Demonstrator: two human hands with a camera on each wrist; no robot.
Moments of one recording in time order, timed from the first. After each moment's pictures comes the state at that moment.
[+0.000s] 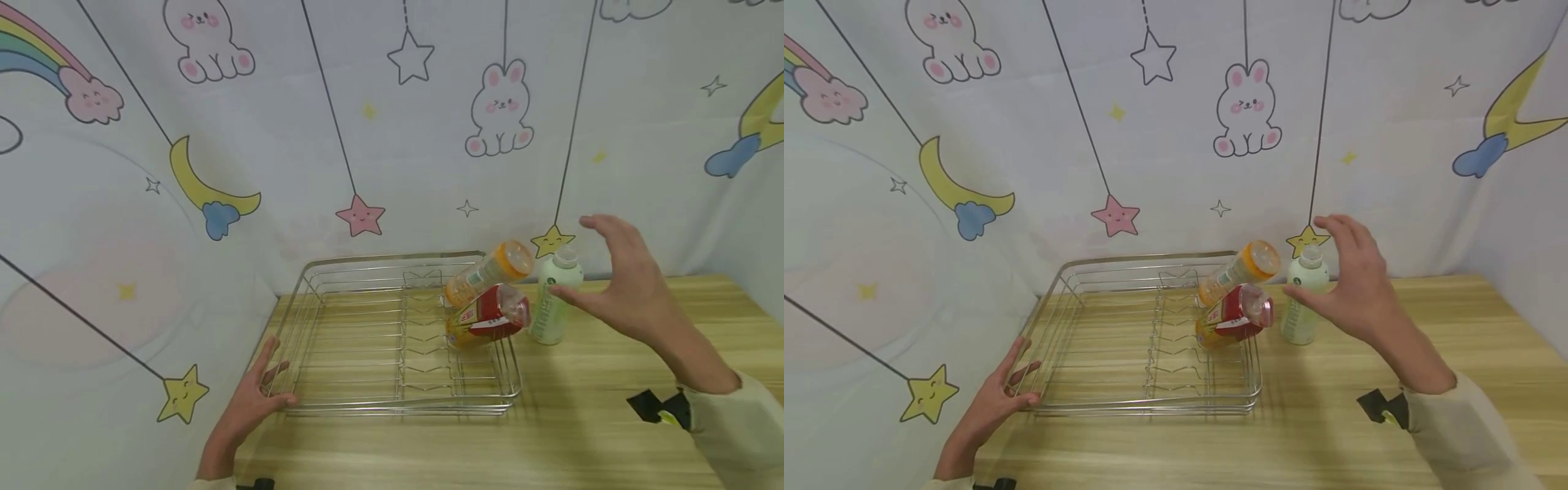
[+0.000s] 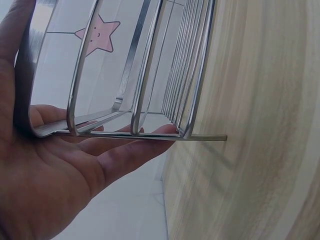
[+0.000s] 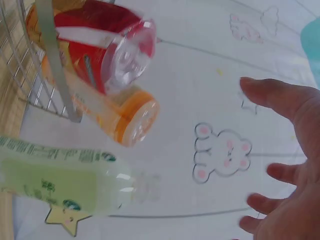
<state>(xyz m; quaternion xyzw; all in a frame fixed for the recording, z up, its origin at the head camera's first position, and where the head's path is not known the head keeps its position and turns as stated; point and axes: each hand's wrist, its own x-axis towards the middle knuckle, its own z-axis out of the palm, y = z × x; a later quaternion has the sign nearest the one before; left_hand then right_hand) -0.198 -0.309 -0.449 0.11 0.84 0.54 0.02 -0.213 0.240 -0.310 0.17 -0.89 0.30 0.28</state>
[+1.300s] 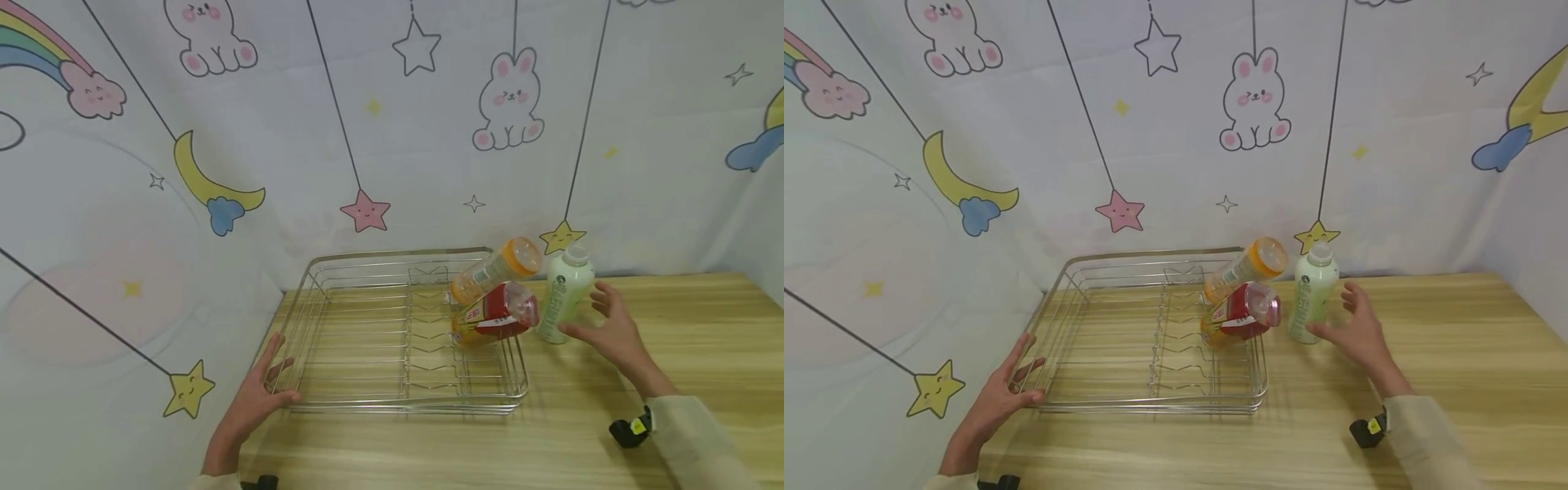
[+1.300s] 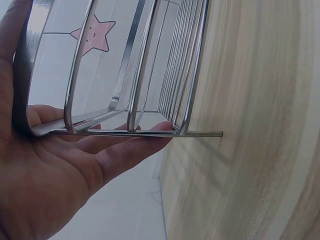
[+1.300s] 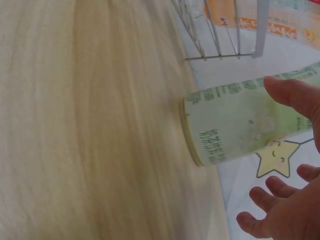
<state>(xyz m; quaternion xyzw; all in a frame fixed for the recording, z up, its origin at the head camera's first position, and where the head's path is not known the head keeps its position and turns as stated) -0.199 -0.310 -0.451 0.12 0.83 0.55 0.02 -0.255 0.281 -0.467 0.00 -0.86 0.51 0.08</state>
